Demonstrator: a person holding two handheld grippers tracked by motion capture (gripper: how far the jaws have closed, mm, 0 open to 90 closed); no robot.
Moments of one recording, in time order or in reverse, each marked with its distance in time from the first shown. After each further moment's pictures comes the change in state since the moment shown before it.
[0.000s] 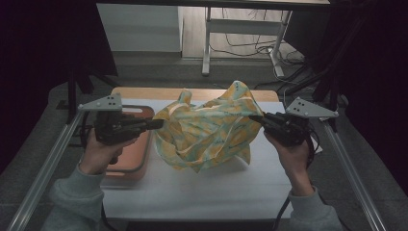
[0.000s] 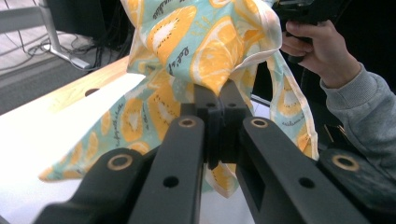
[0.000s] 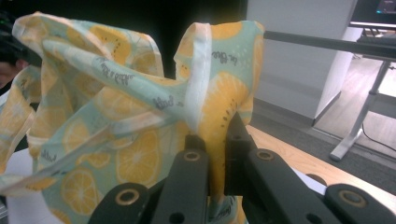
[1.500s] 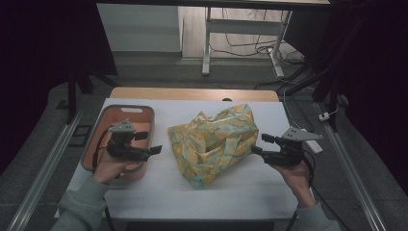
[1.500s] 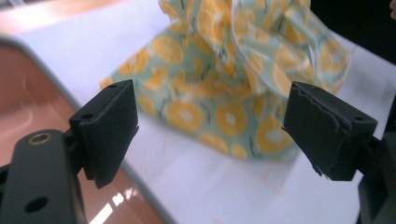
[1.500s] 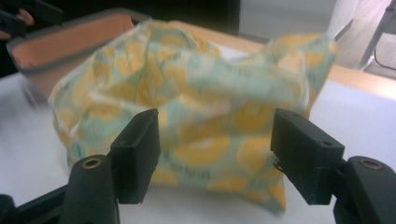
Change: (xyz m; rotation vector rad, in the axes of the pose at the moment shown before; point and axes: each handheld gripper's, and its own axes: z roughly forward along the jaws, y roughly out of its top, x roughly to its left) left arm 0.044 -0.104 0.035 0.201 0.225 -0.136; right arm -0.041 -0.119 0.001 0.205 -0.004 0.091
